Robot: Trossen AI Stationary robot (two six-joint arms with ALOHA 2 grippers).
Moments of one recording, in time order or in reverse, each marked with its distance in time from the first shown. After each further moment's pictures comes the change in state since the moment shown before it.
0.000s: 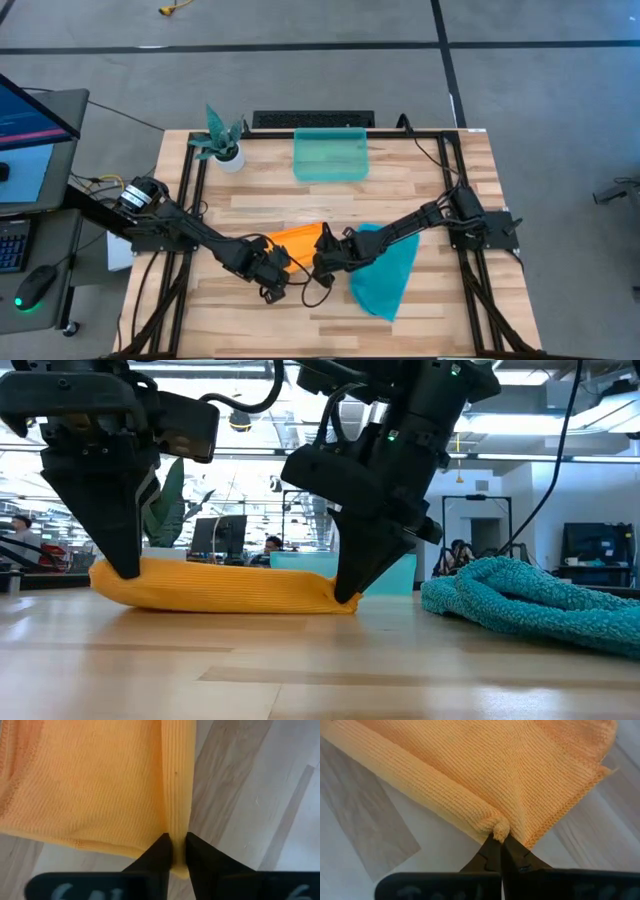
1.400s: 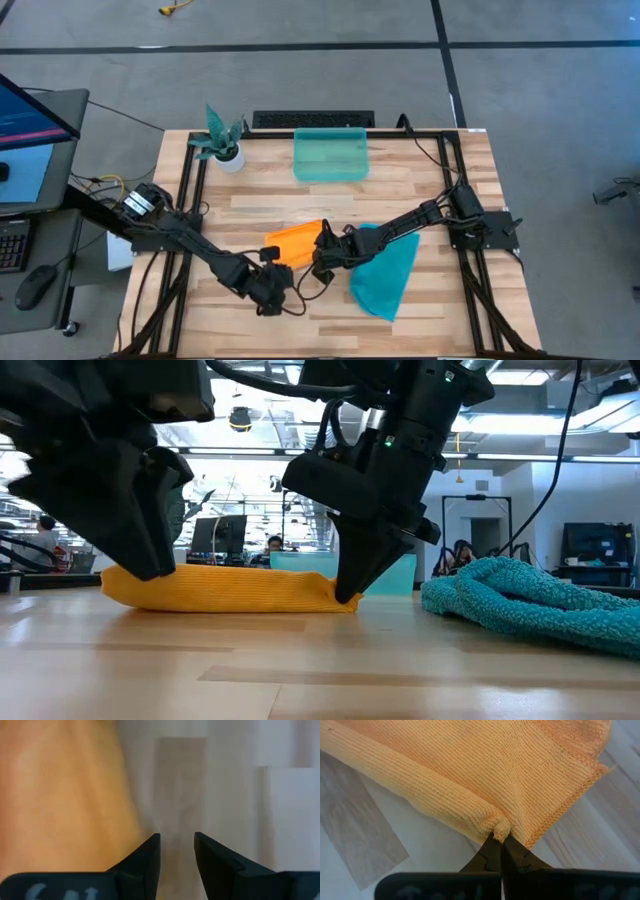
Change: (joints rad) left arm -0.097 0.054 -0.005 0.183 -0.218 0.292; right arm -0.015 0.000 -0.001 -0.010 0.000 -0.010
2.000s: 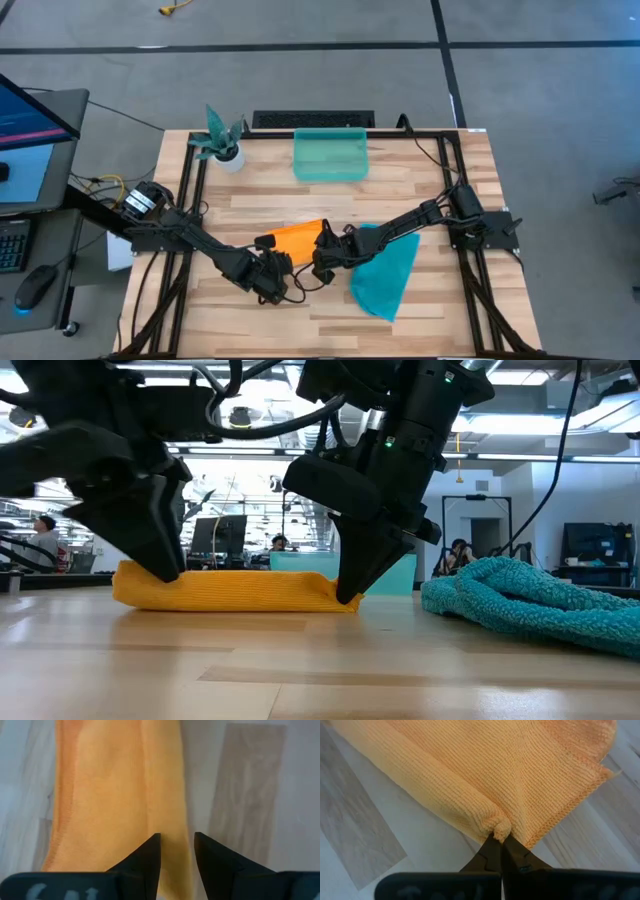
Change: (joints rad) left arm 0.053 -0.001 0.000 -0.122 -0.084 -0.053; right arm 0.001 0.000 0.000 -0.005 -0.001 0.000
